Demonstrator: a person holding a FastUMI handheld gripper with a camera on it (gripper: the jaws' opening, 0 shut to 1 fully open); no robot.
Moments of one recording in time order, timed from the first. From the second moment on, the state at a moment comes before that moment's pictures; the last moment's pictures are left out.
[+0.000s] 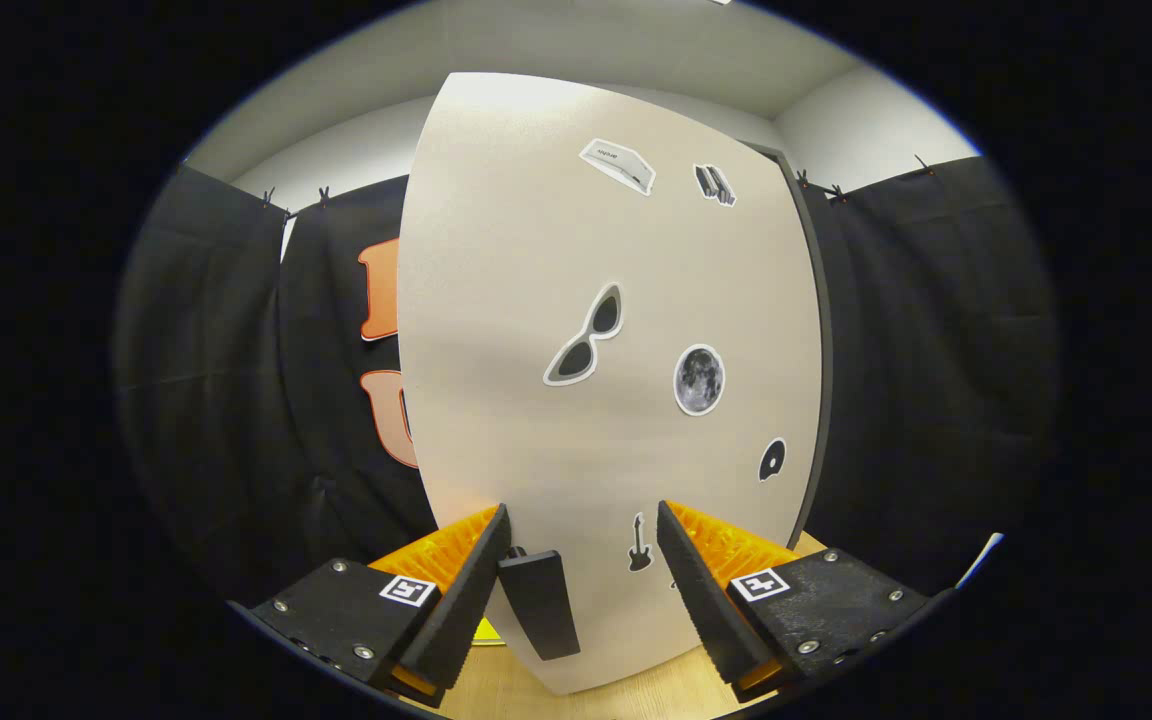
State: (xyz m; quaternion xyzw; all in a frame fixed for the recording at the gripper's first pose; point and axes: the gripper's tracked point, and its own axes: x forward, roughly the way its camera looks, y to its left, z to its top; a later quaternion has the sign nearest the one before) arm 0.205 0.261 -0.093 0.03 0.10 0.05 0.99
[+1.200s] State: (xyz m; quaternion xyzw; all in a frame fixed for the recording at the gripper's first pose) arm 0.244 0.295 -0.091 0.05 0.15 0.09 0.98
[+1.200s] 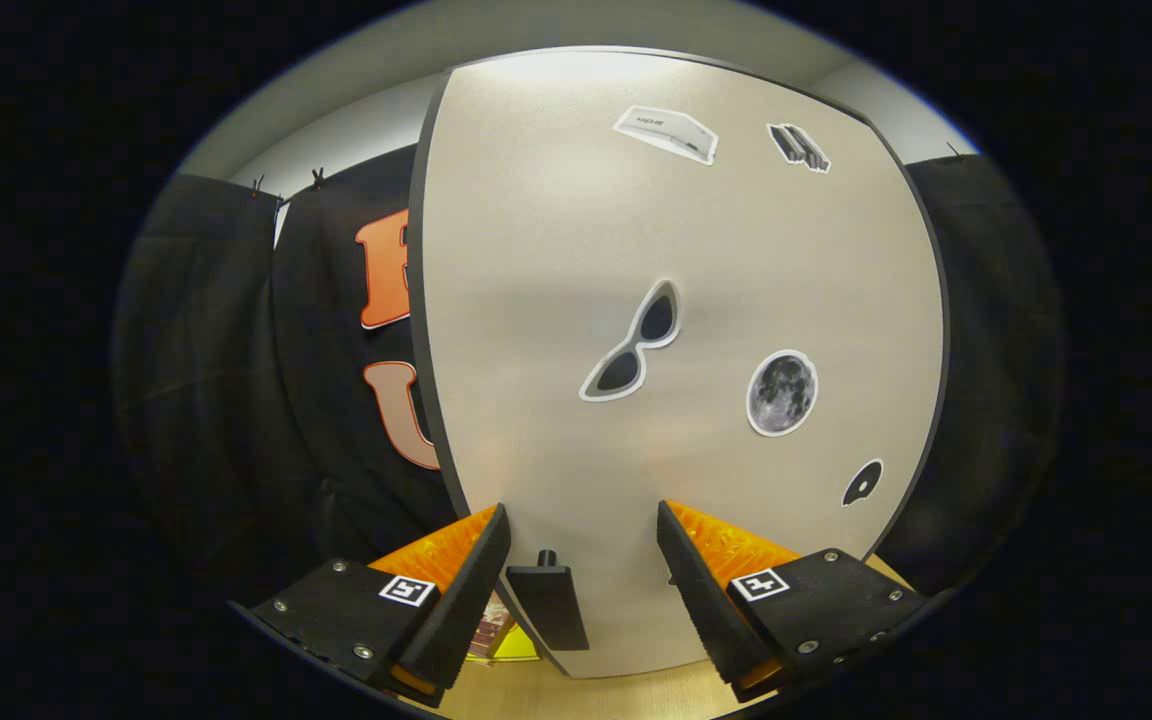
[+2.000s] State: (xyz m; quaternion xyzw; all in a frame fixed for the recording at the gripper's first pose) arm 0.153 0.158 -0.009 -0.06 0.09 0.02 0.99
